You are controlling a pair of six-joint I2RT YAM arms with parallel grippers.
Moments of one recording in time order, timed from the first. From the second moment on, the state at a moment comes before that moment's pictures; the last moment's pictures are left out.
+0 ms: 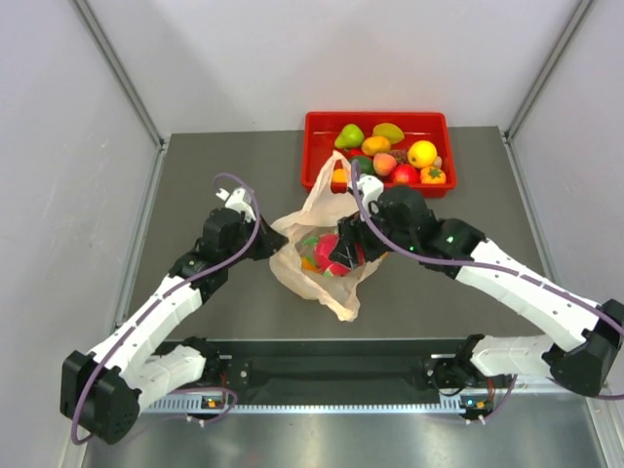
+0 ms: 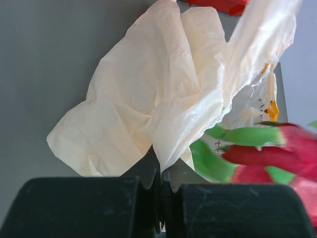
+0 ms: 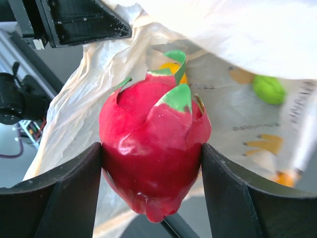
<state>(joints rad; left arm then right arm) -0.45 0.98 0.71 -0.19 0.17 -0.67 0.85 1.19 1.15 -0.55 -0.12 0.31</state>
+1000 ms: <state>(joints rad) -0.45 0.94 0.75 -0.27 0.07 -0.60 0.38 1.02 1.57 -0.68 0.10 0.23</state>
